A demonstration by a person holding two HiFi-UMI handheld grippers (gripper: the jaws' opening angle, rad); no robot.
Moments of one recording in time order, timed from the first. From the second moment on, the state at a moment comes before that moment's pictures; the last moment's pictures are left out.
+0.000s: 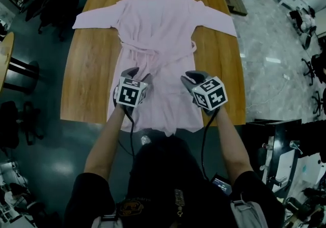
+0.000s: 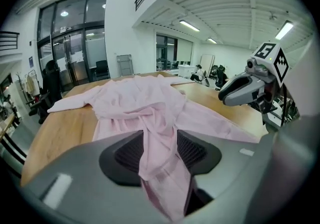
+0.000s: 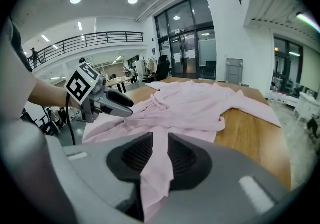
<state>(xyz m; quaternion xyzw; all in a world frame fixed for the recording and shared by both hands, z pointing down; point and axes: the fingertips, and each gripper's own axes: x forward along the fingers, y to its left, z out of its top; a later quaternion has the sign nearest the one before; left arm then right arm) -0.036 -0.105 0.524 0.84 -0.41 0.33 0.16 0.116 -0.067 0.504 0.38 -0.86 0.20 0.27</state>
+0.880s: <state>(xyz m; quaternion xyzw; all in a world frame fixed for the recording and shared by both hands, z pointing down) -0.168 0.097 0.568 0.82 -0.45 0.29 0.18 0.094 0.143 0.550 0.45 -0.81 0.23 0.30</state>
